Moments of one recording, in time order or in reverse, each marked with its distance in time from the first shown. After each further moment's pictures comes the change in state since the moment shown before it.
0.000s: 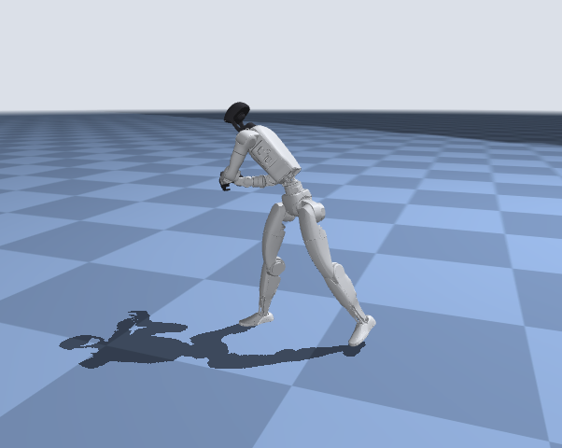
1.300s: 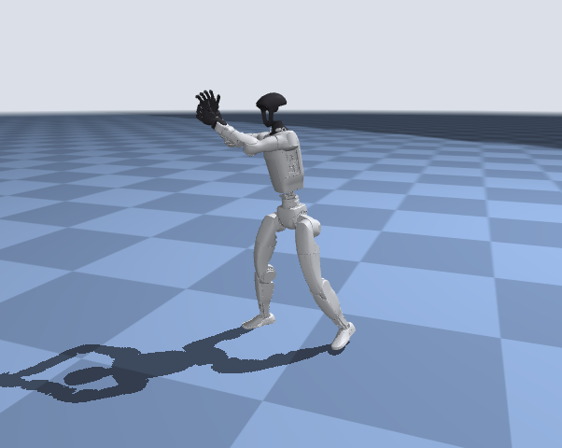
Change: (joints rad) left arm -0.429 0.120 0.052 0.062 -0.702 -0.225 0.129; right arm -0.938 -0.788 0.761 0.163 0.354 0.060 0.600; waist 0.565 -0.201 -0.466; left_leg -0.055 0.030 -0.051 0.237 -0.231 0.058; right_leg 0.190 -0.002 -0.213 0.224 -0.161 -0.040
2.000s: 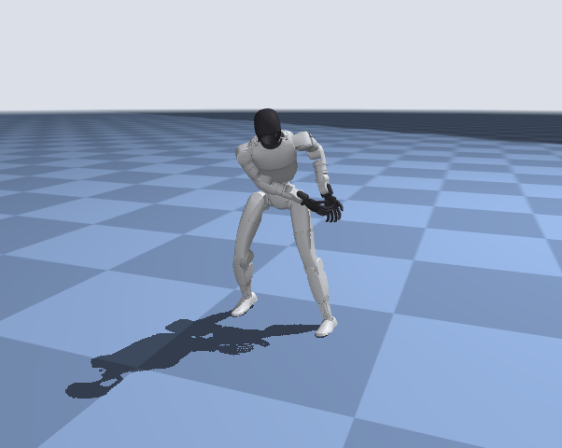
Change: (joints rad) left arm 1.956 0.061 0.638 -0.316 -0.028 0.072 -0.011; right arm 1.100 1.284 0.300 0.591 -0.202 0.170 0.214; waist 0.770 0.052 0.490; left_leg -0.359 0.103 -0.302 -0.396 0.148 -0.037; right_leg -0.478 0.194 0.139 0.505 -0.056 0.041
